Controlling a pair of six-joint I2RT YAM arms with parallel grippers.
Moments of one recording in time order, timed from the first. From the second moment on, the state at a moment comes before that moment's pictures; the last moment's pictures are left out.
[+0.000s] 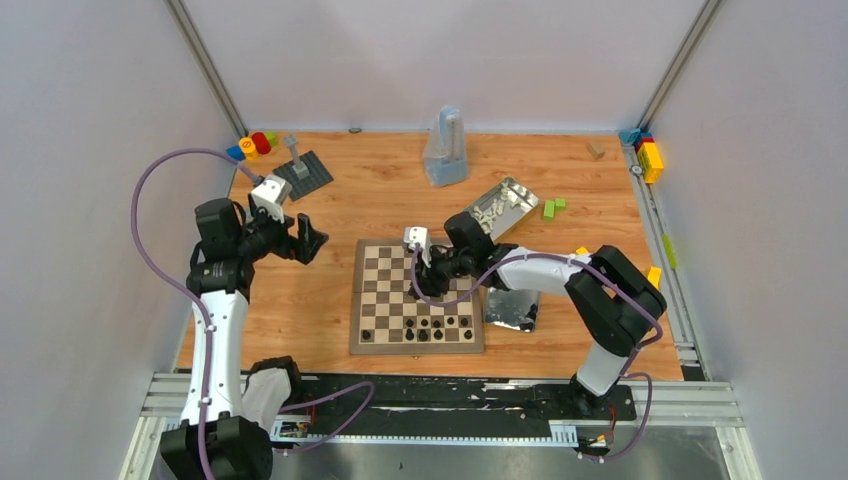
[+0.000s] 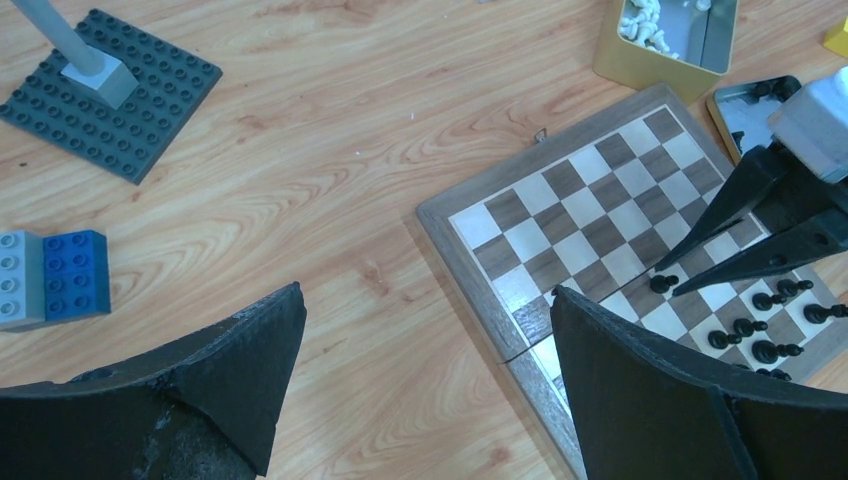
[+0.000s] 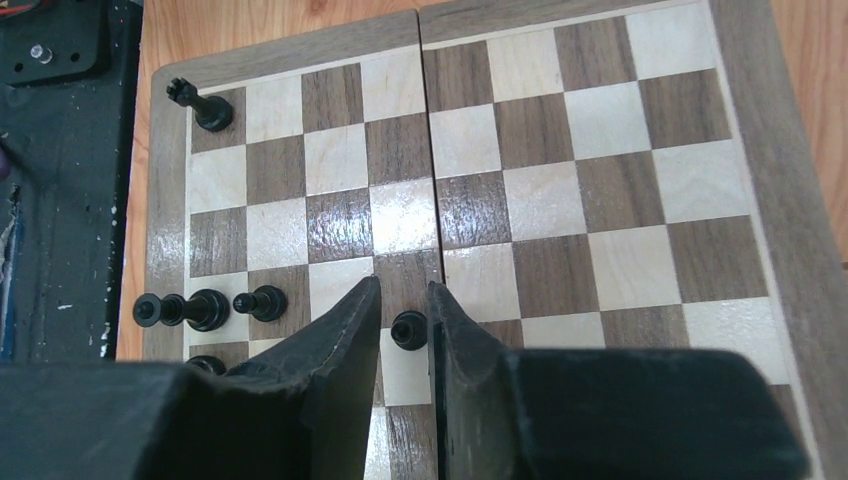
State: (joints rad) left arm 0.22 0.88 0.84 -0.47 0.72 0.24; right arm 0.77 1.74 0.90 0.18 -0.70 -0.29
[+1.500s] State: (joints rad) left arm -0.80 1.77 1.24 -0.74 0.25 0.43; right arm 0.30 1.25 0.98 -0.37 -0.59 -0.23
